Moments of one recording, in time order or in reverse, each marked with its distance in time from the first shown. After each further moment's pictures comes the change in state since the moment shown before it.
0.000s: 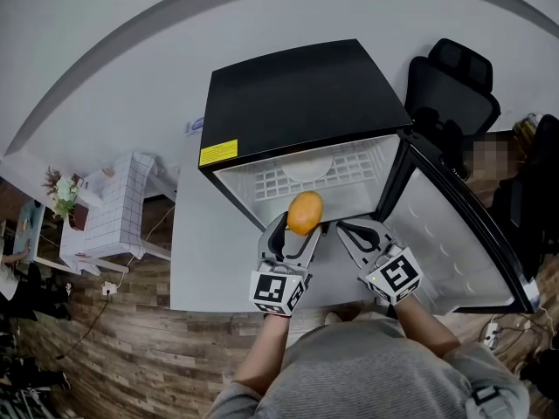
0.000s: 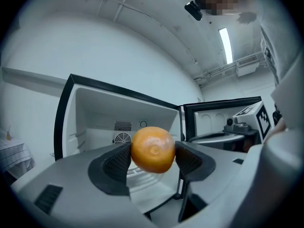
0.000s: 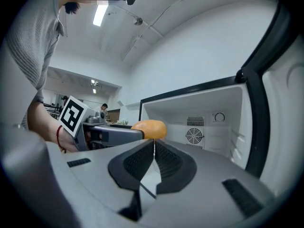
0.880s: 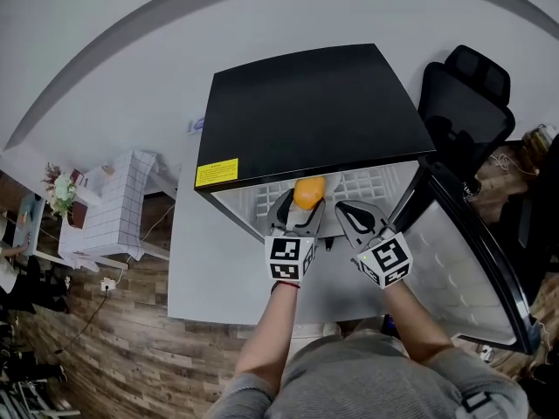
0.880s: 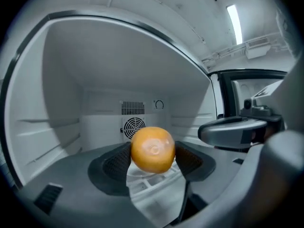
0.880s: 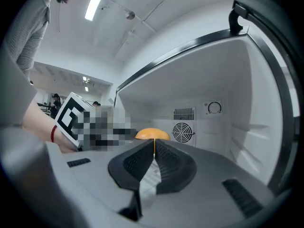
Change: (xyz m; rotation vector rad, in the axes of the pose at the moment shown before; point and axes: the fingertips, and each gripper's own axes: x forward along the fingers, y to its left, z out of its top) left arm 0.110 0.071 -0.049 0.054 0.177 0.093; right arm 0.078 -0.077 -0.037 0.036 0.023 -0.073
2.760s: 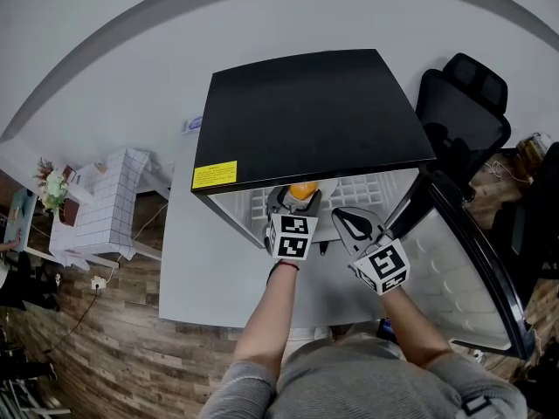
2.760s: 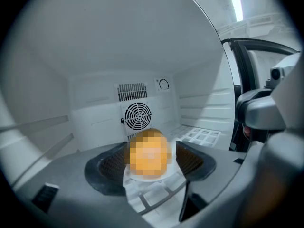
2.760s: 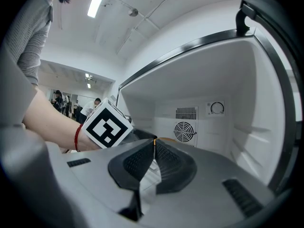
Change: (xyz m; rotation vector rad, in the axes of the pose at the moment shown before) left arm 0.048 0.023 -0.022 0.122 0.199 0.050; right arm 0.000 0.005 0.001 -0.035 0.028 0.020
